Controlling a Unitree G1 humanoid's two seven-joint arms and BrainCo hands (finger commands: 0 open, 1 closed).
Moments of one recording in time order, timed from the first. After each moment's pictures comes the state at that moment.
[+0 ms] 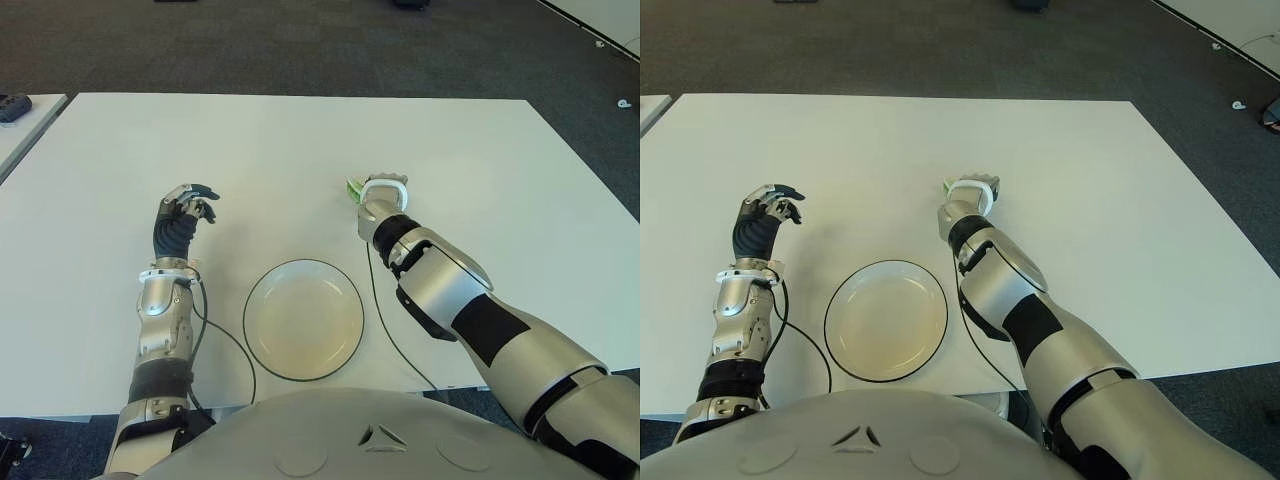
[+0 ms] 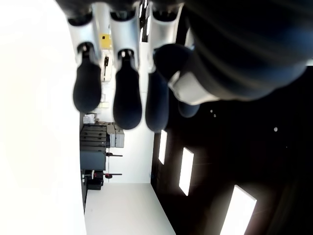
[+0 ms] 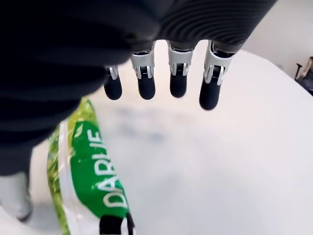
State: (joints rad) left arm 0.05 0.12 0.24 0.29 -0.23 -0.38 -0.18; right arm -1.00 0.07 0.68 1.38 -0.81 0.61 0.07
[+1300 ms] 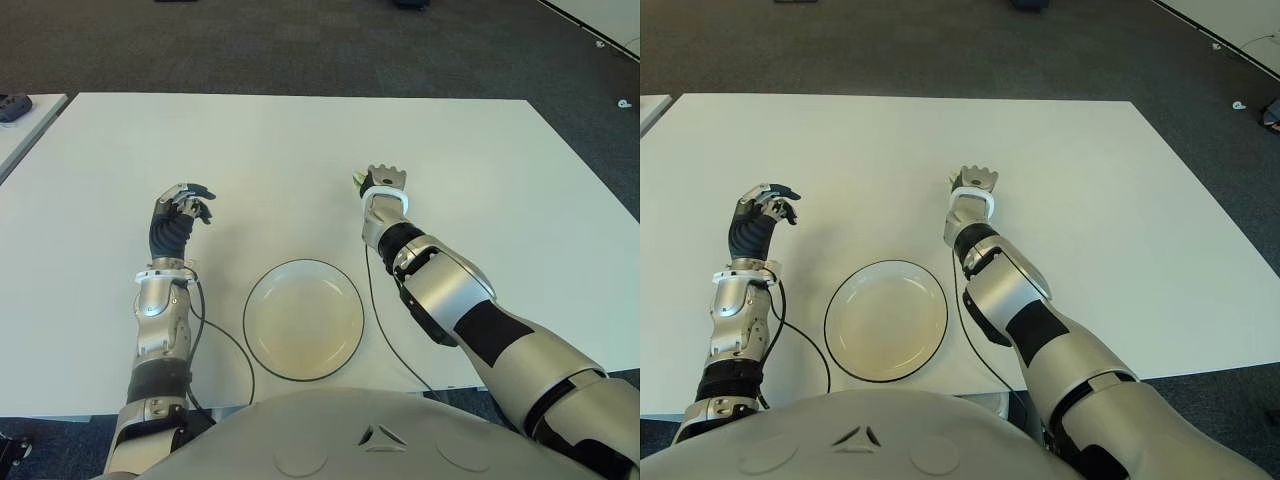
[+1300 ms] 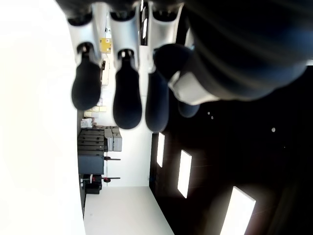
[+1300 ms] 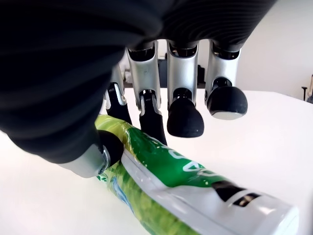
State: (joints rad) left arm 0.05 0.12 0.26 0.30 -0.22 -0.41 -0.18; right arm -0.95 0.05 0.55 1.37 -0.72 0.49 -0.28
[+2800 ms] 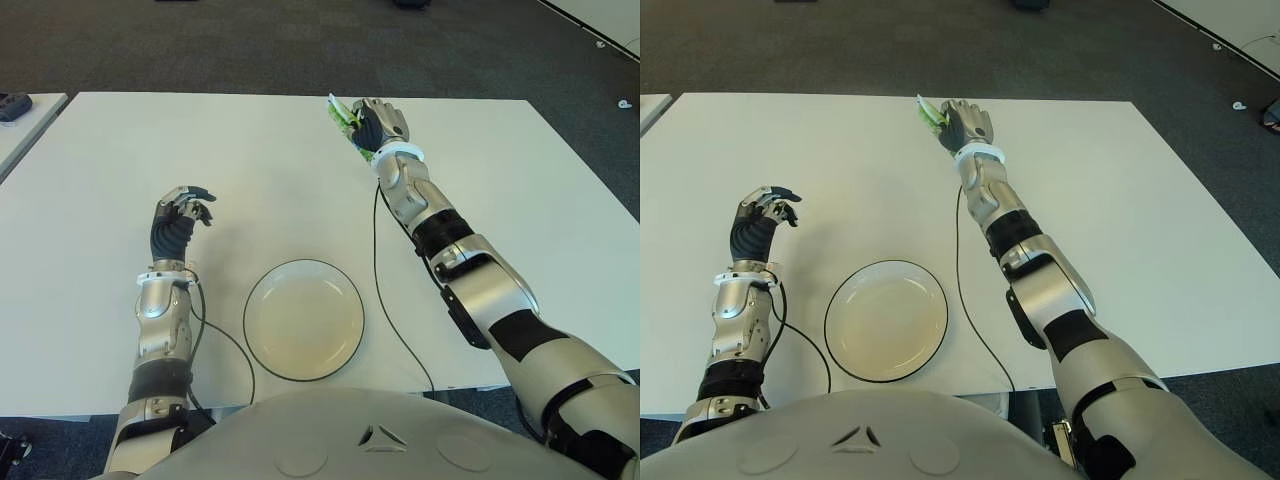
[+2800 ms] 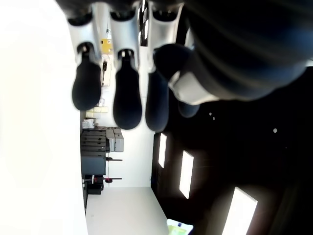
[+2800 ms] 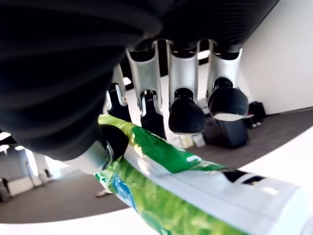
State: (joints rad) left arm 0.05 0.12 0.25 0.32 -0.22 -0.43 -0.18; right arm -0.79 -0.20 0.45 0.63 -0.66 0.16 -0.15
